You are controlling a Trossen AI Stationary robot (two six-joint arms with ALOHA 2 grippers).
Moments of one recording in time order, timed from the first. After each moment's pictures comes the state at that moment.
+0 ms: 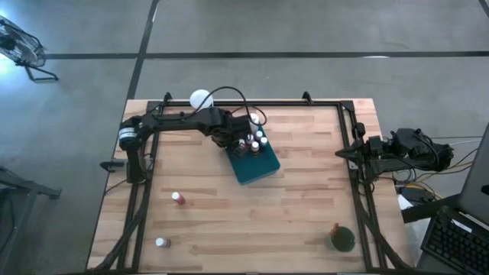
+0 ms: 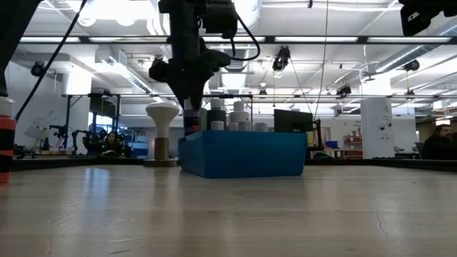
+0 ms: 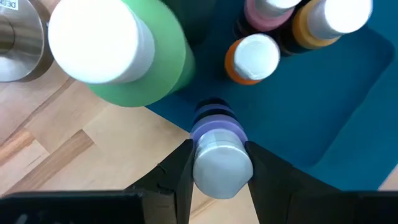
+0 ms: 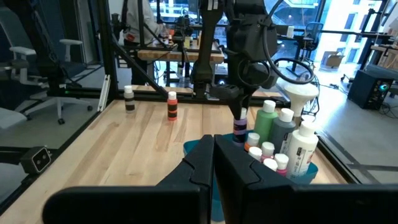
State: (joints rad) left arm 0.21 1.82 1.64 -1.18 -0.13 -0.69; right arm 0.12 0.09 0.58 -0.59 0.08 0.00
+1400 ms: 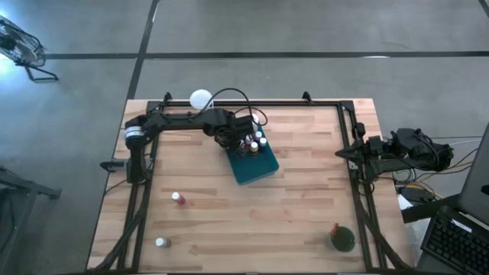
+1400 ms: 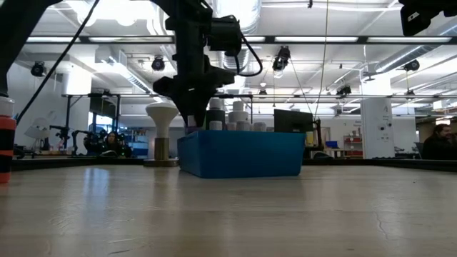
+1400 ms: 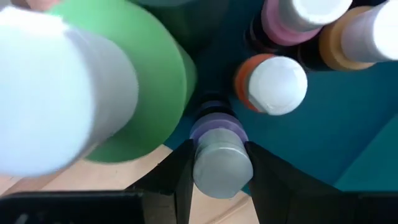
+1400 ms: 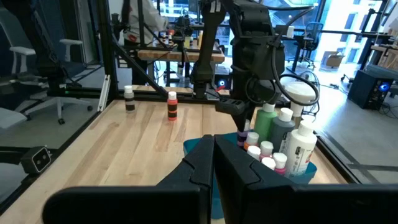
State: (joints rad) left arm 0.24 1.87 1.60 -1.10 -0.11 -0.68; right arm 0.12 0.09 0.58 -0.59 0.08 0.00
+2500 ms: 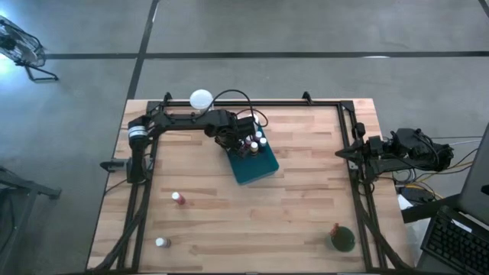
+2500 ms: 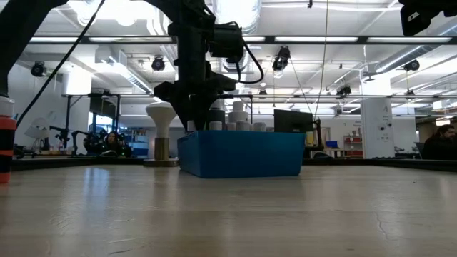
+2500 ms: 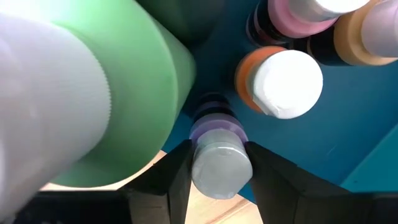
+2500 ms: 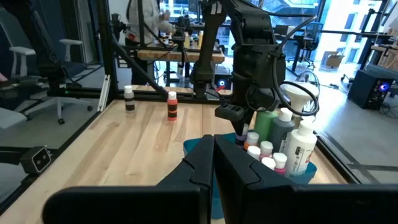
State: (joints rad) left arm 0.25 1.91 1.60 -1.10 -0.09 -0.68; right arm 0.12 0.09 0.58 -0.59 0.08 0.00
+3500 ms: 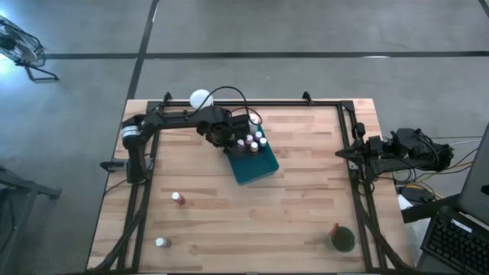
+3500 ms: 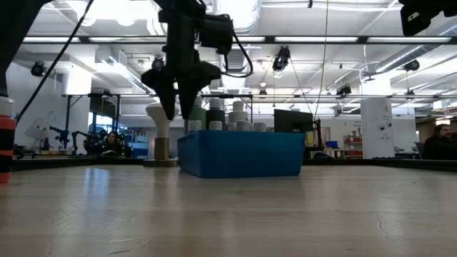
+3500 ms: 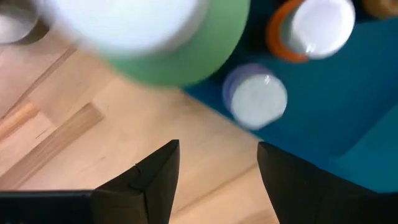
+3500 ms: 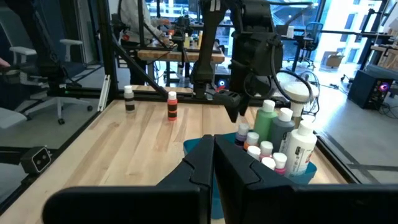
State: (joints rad) left arm 0.26 1.84 1.60 -1.23 -0.06 -0.68; right arm 0.12 0.09 0.58 -0.59 0.08 0.00
